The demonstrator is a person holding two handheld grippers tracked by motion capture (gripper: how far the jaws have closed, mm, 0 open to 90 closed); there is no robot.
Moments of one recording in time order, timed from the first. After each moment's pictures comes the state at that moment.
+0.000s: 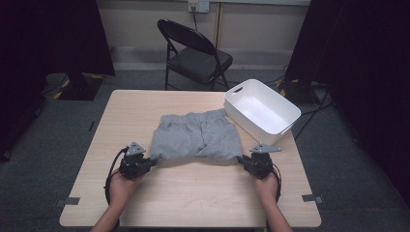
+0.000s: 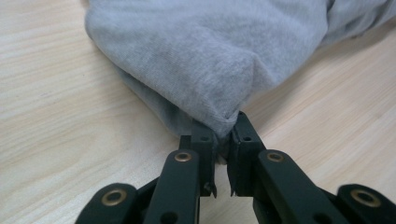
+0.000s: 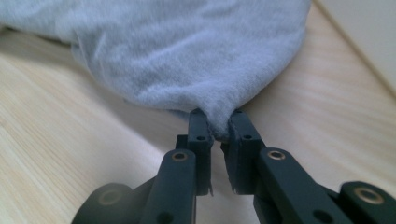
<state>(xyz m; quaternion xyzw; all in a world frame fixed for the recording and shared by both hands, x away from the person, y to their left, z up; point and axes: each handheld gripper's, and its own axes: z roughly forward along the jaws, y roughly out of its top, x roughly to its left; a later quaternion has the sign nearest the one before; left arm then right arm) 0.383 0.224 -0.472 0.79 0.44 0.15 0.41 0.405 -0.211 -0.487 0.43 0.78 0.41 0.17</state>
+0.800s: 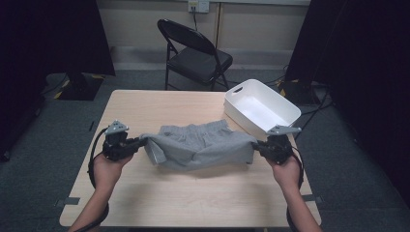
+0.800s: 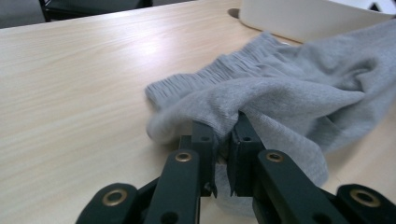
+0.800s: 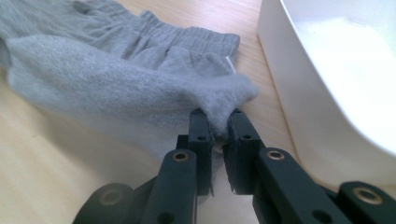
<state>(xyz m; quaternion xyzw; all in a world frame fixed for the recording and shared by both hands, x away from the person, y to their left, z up) 0.406 0.246 -0.394 0.76 0.45 0.17 0.44 0.412 -0.236 -0.397 0.41 0.81 0.37 0.19</state>
